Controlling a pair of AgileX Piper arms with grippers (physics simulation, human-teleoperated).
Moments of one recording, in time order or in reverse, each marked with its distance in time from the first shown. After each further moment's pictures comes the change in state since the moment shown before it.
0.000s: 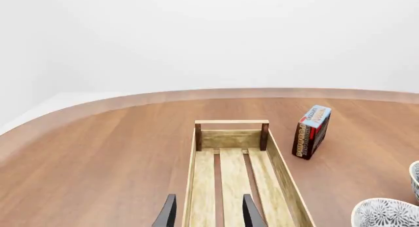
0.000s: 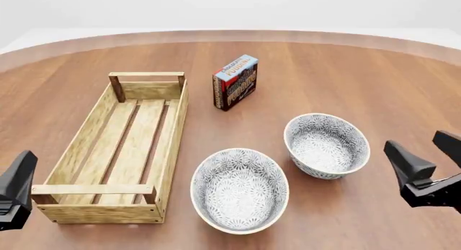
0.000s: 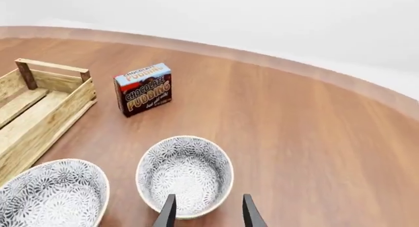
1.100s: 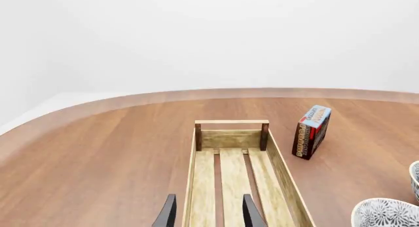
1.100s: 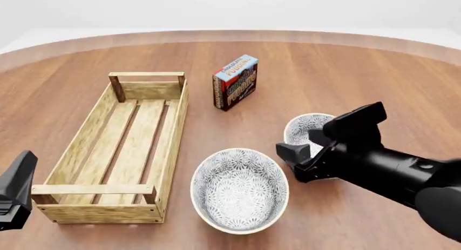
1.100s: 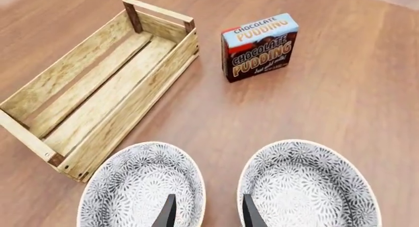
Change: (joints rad) left arm 0.000 0.000 0.000 0.000 0.000; right arm 0.435 0.756 -0.254 -0.193 0.176
